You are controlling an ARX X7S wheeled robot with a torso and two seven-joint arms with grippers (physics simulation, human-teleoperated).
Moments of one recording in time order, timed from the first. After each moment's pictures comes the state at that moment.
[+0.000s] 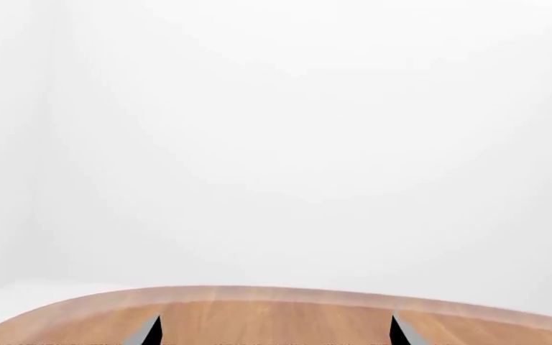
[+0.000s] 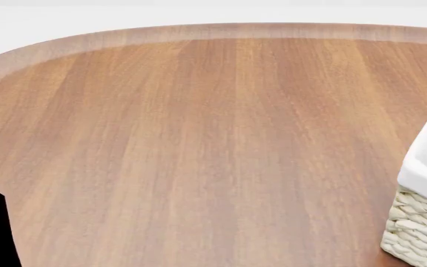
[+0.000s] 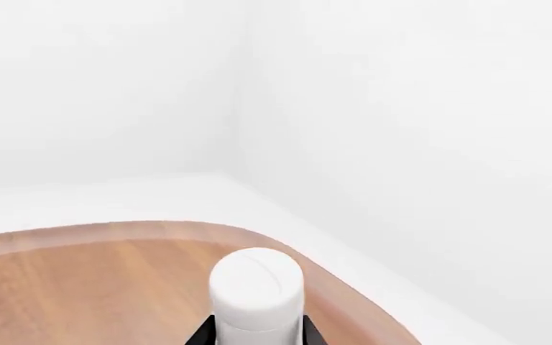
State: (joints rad) left arm 0.13 -0.43 0.09 0.81 -0.45 -0.19 -0.38; right arm 1.69 0.56 -0.31 1.31 0.03 0.37 0.23
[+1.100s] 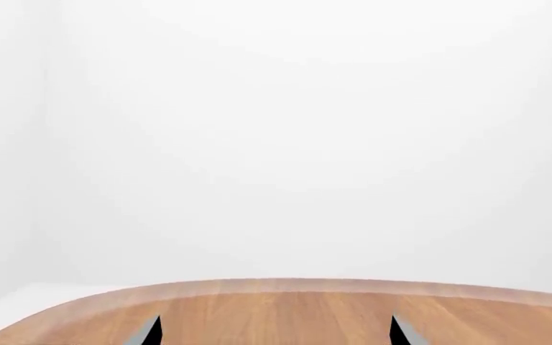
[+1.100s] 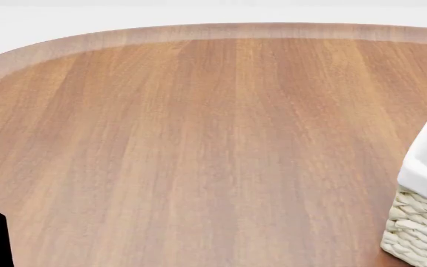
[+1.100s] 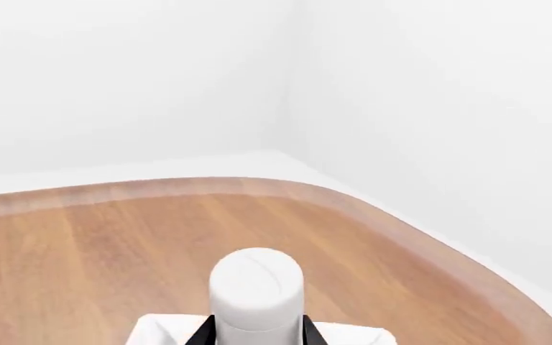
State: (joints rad) left arm 0.22 -0.47 0.11 0.84 -0.40 -0.15 -0.39; right arm 1.39 0.42 -0.09 1.31 0.03 0.16 0.28
